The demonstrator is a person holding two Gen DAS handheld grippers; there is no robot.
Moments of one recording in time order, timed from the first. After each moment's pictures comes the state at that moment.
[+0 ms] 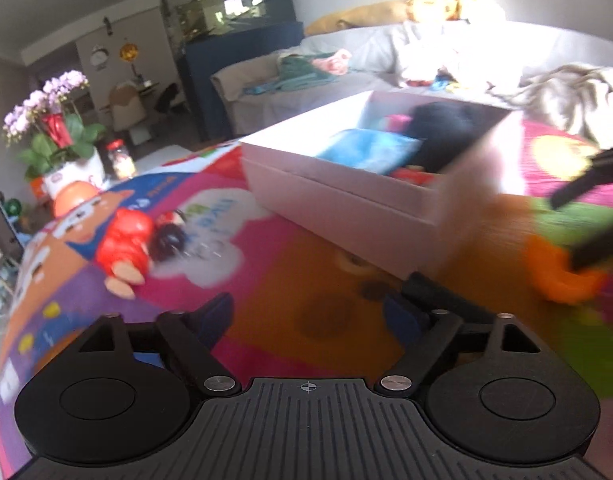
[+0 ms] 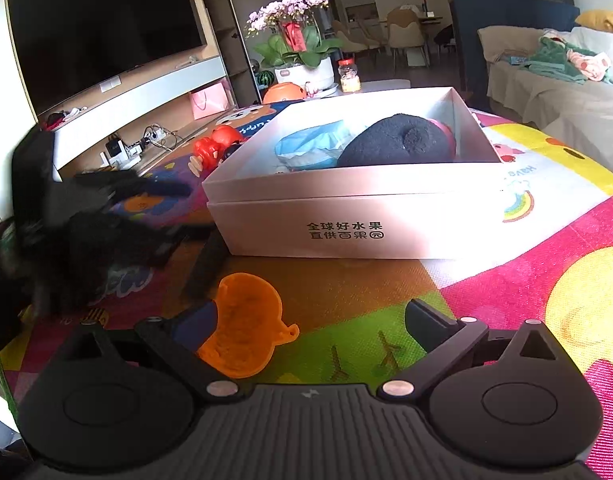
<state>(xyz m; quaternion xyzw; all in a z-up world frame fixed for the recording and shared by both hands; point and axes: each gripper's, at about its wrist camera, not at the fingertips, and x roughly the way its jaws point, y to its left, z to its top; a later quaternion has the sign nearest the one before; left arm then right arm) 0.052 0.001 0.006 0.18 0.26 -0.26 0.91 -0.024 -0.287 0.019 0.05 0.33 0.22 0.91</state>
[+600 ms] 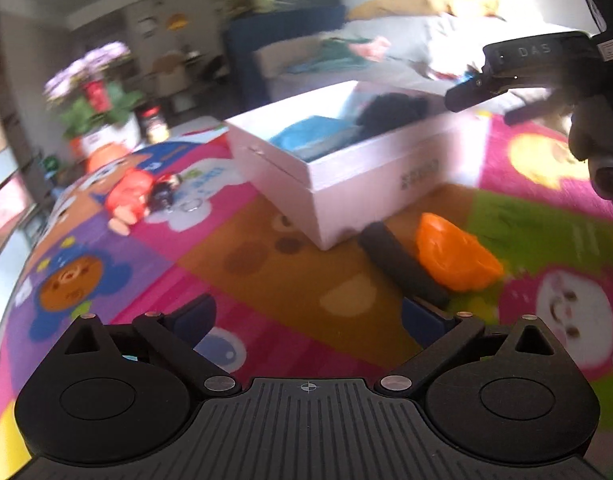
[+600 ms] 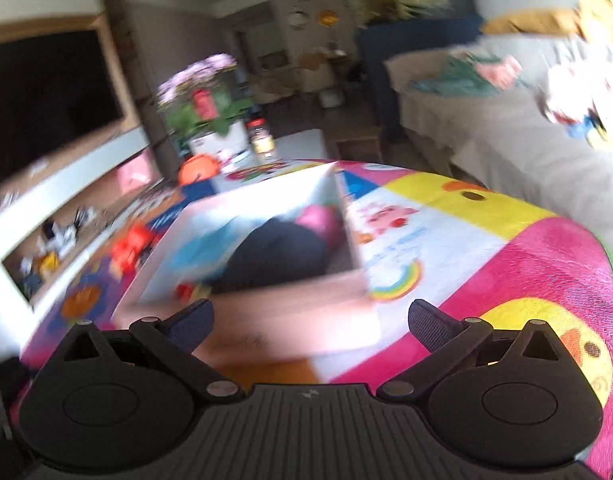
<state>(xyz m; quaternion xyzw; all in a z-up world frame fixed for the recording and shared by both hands) -0.015 -0.049 0.008 0.15 0.29 -0.17 0.93 0.015 -0.345 0.054 0.14 0.29 0.09 0.94</state>
